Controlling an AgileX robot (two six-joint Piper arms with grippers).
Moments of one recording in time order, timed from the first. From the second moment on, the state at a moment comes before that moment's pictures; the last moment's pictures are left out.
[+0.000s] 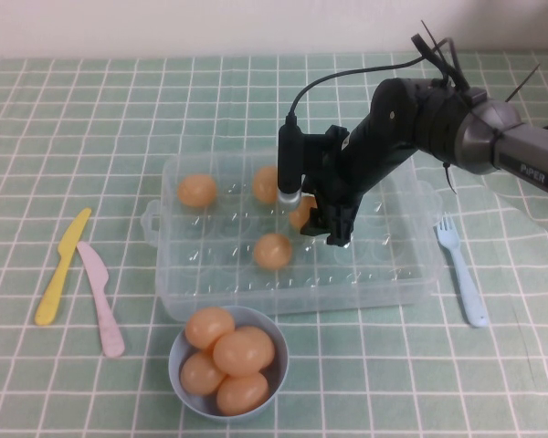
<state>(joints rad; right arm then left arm) 0.50 2.22 -1.83 0.31 0.78 -1.25 -0.07 -0.01 0.03 -0.02 0.37 0.08</state>
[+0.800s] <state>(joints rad) 0.50 2.20 -1.83 0.31 0.82 -1.14 -0.07 -0.01 0.03 -0.02 0.37 0.08</state>
